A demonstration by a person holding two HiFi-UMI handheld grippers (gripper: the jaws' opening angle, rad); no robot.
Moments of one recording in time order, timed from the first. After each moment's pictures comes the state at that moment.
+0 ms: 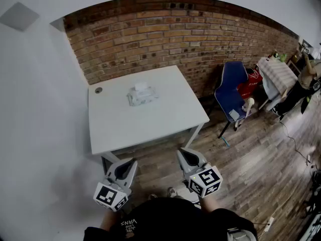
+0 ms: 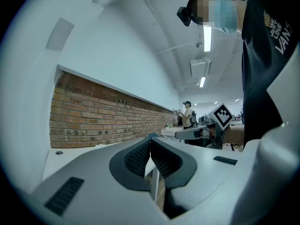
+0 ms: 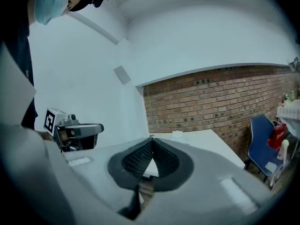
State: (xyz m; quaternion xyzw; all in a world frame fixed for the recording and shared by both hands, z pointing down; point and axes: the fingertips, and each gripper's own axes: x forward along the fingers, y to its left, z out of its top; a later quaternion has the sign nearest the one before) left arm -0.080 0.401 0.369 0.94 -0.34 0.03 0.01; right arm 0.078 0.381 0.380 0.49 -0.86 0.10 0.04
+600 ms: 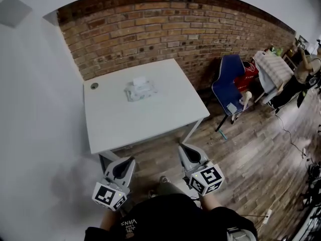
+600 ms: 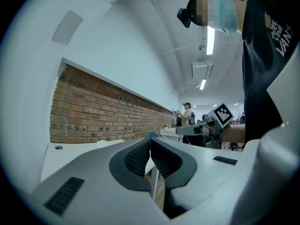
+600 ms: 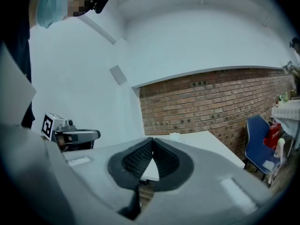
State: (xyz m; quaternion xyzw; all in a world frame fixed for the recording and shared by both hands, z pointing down) left arm -0.106 0.380 0.387 0.94 -0.34 0.02 0.03; right arm 0.065 0.361 0.380 0.52 -0.85 0.09 0.03
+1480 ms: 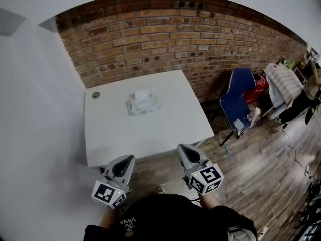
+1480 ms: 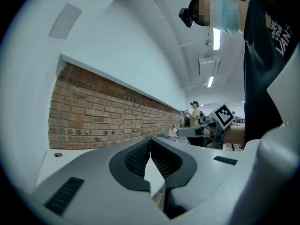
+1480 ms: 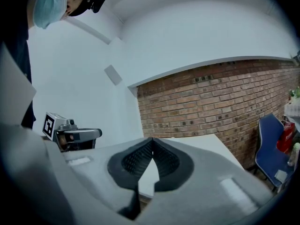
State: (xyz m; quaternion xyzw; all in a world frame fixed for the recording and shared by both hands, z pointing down) left arm -0.065 0.275 0.381 0.93 -0.38 0.01 0.01; right arm 0.102 0.245 0.383 0.48 -0.87 0.10 0.02
